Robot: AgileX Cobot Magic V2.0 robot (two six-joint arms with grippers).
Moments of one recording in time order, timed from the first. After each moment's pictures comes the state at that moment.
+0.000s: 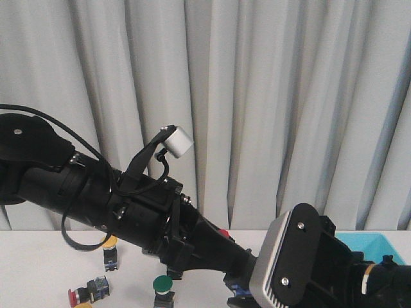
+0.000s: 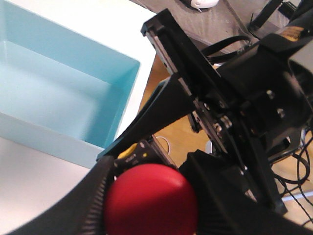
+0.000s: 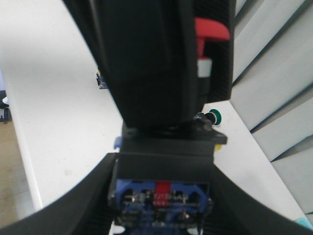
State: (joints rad) left arm -0.44 1.62 -1.54 -1.02 1.17 0.89; right arm 0.57 1.17 -0.92 0.47 0.44 -1.00
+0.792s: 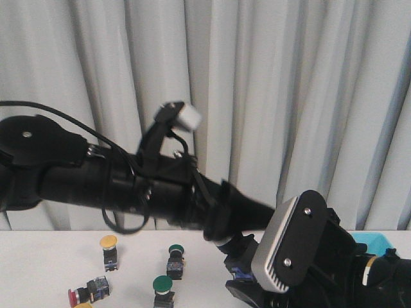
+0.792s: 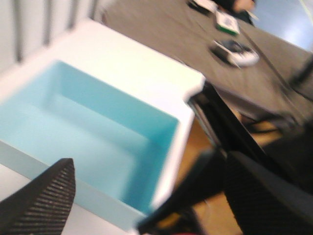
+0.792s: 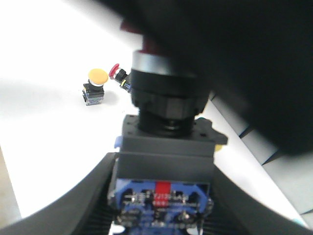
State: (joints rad) left arm -0.50 1.60 -1.54 -1.06 0.85 0.89; right arm 0.57 1.17 -0.92 0.48 0.38 -0.94
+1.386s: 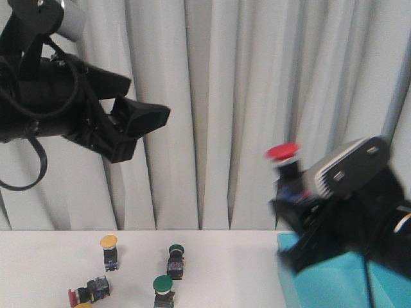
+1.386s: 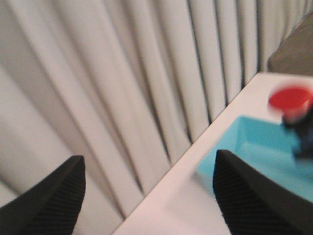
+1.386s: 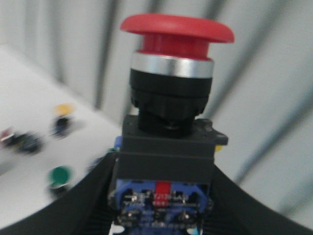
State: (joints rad) left arm -0.41 1.35 -1.54 -0.55 0.58 0.84; right arm 0.39 1.17 -0.92 0.49 0.09 -0.74
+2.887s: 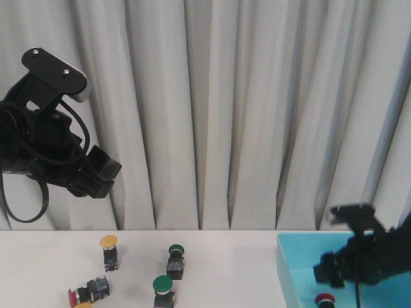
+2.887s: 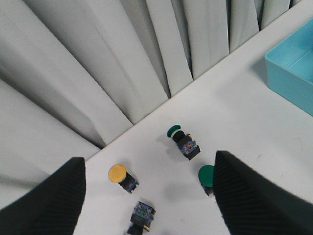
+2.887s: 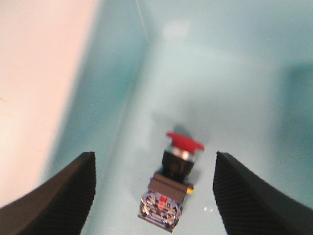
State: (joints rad) left arm -0.41 1.40 -1.54 0.08 0.80 0.28; right arm -0.03 1.78 -1.19 0.45 0.53 -0.59
